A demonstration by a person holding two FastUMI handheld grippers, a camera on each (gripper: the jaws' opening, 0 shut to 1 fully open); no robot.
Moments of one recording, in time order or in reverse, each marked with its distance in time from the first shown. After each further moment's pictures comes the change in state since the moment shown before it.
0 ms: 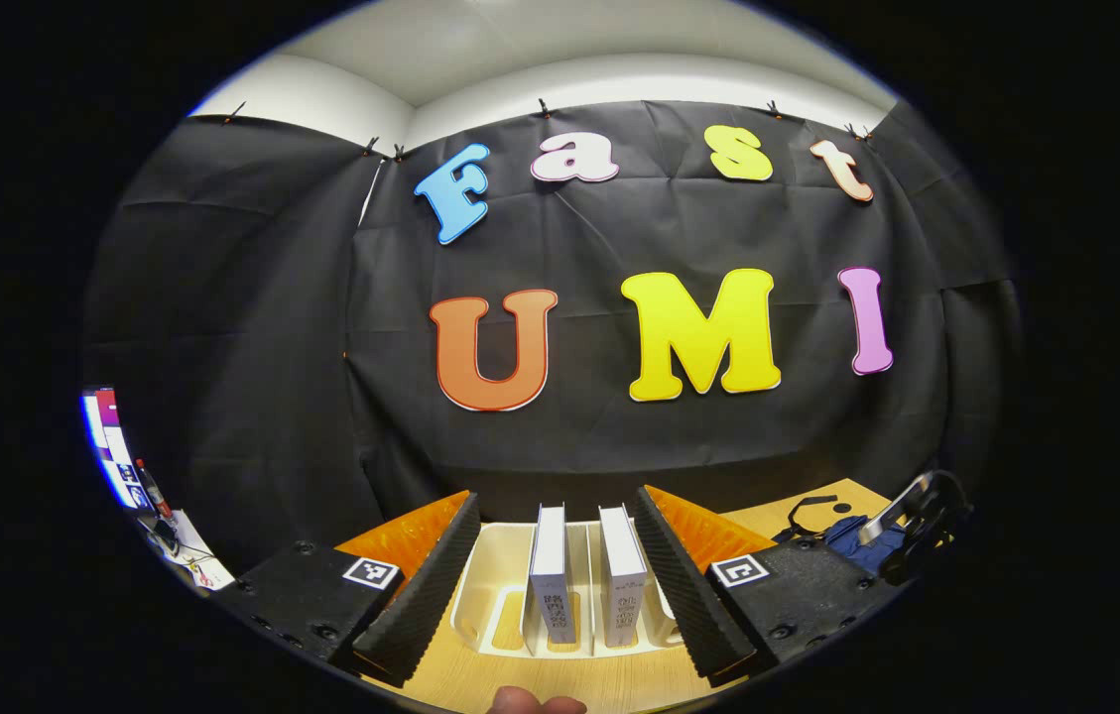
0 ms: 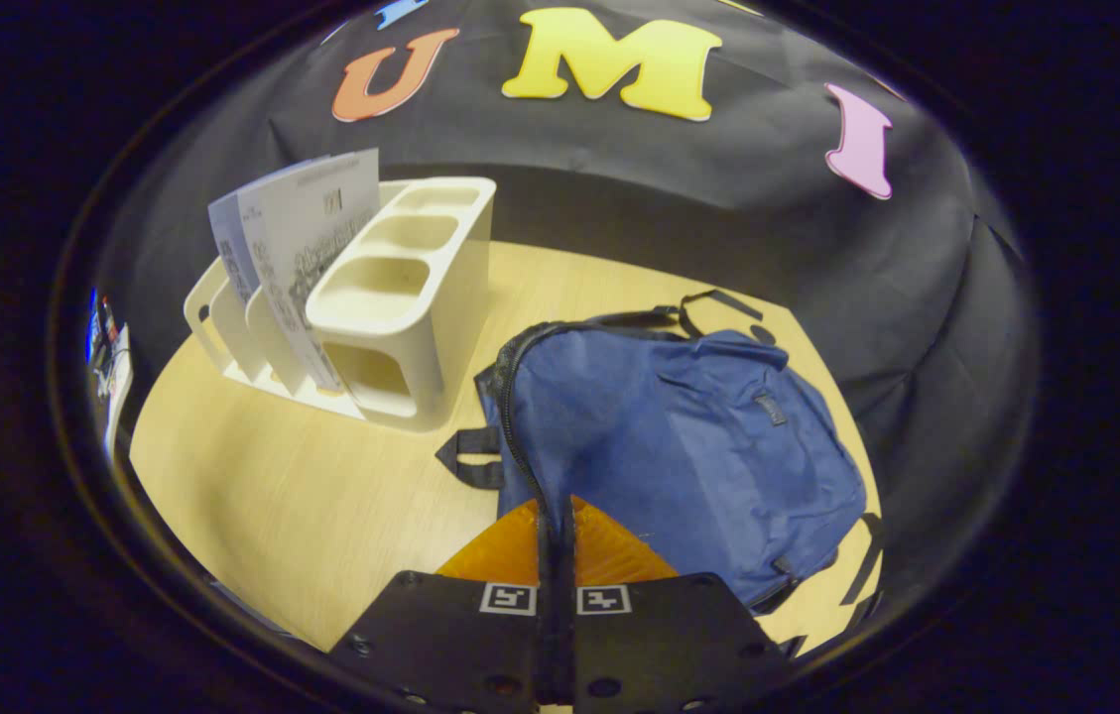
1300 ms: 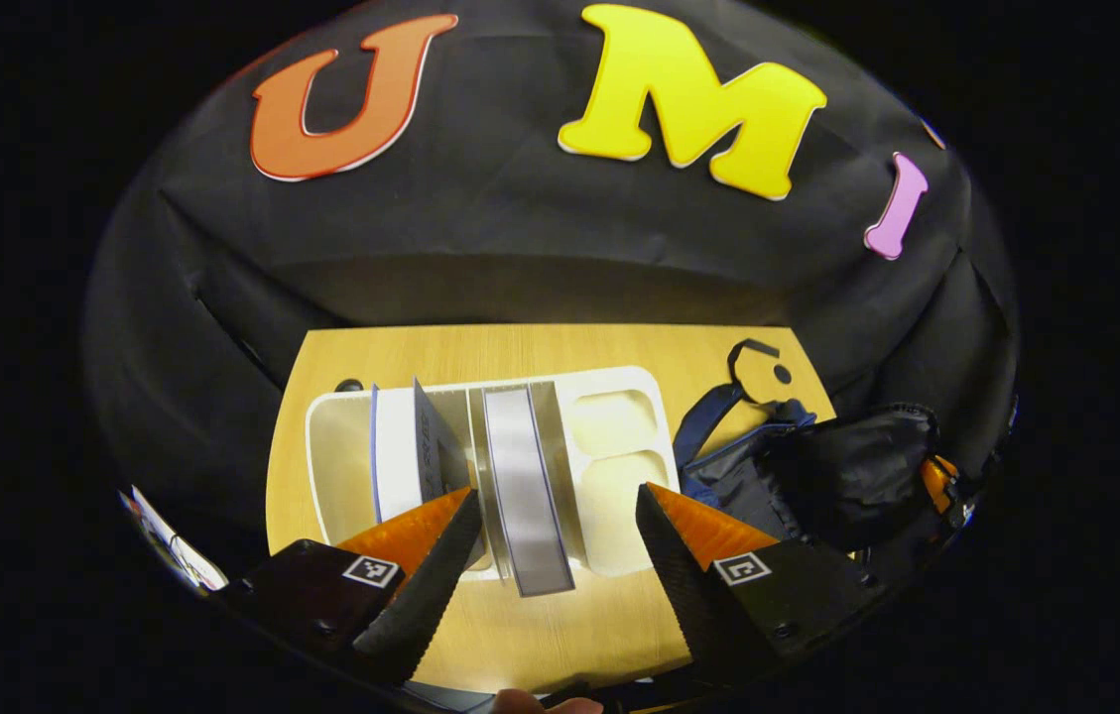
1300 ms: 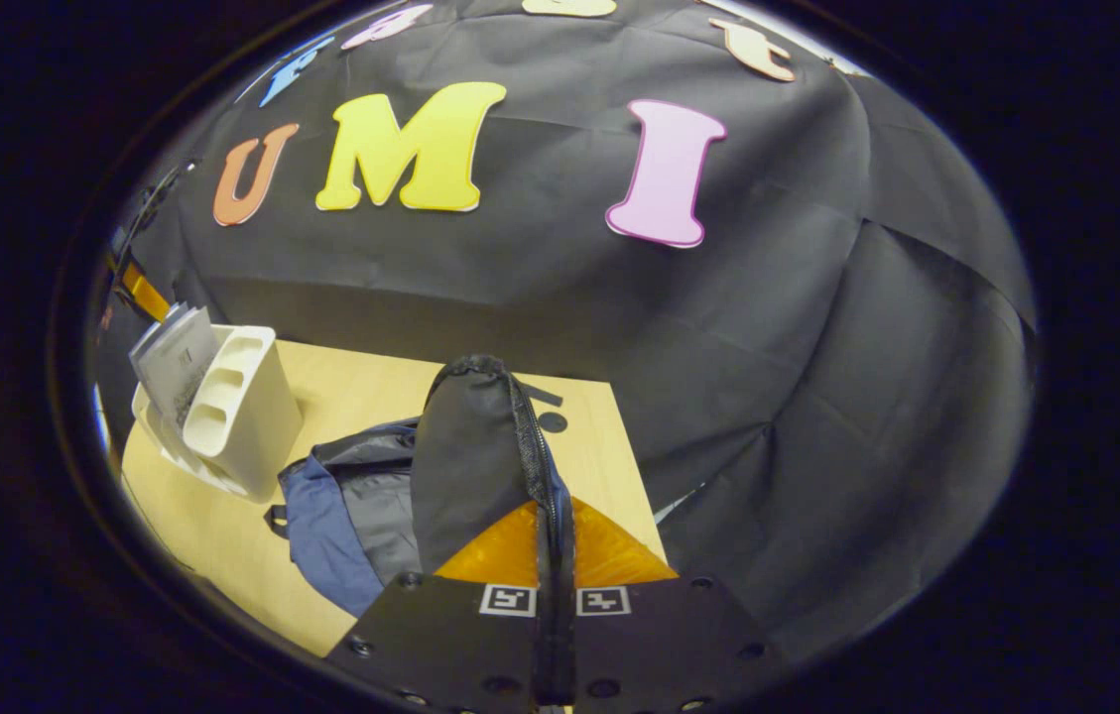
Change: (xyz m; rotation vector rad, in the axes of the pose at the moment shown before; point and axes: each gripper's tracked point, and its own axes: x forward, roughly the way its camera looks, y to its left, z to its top) left arm 0.127 -0.078 -0.125 -0.072 1.016 -0.325; right arm -0.075 -0.280 0.083 0.109 -0.152 -0.198
